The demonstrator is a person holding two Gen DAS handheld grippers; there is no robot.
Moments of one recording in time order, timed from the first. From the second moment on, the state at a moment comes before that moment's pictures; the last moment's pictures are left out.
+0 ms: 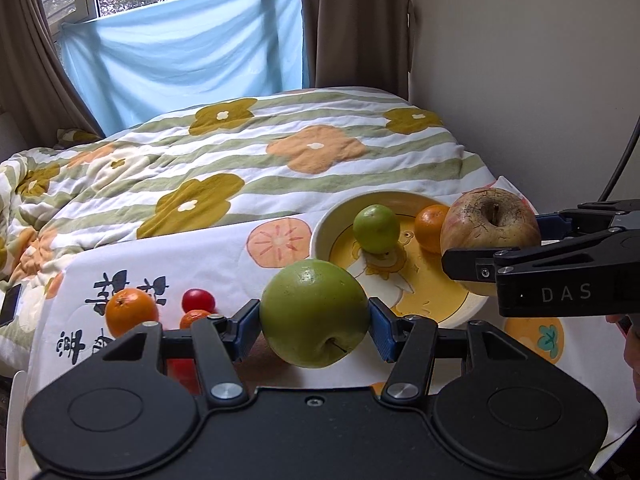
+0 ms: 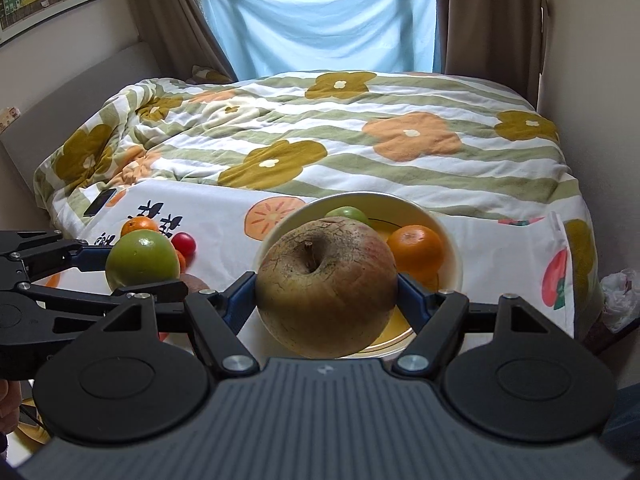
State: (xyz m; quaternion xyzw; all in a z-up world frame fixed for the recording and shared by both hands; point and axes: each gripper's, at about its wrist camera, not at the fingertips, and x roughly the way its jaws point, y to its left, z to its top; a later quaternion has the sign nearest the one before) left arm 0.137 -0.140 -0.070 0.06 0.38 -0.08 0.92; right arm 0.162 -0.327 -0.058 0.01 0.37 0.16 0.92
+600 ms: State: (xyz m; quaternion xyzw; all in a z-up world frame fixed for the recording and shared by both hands) left arm 0.200 -0.211 -0.134 0.10 0.43 -0.11 0.89; right arm 0.206 -0.379 -0.094 0.02 0.39 0.15 0.91
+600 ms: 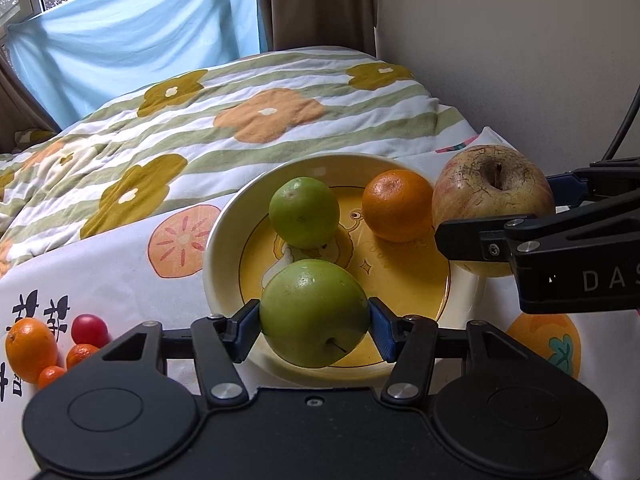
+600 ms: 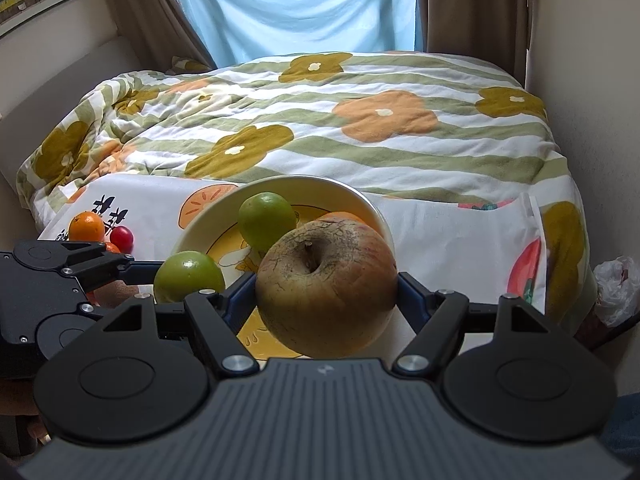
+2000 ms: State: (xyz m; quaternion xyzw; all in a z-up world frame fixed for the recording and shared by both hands) left arm 0.151 -0.179 -0.124 0.10 0.42 -0.04 0.90; right arm 0.219 -0.359 -0.131 0.03 0.40 0.21 0.89
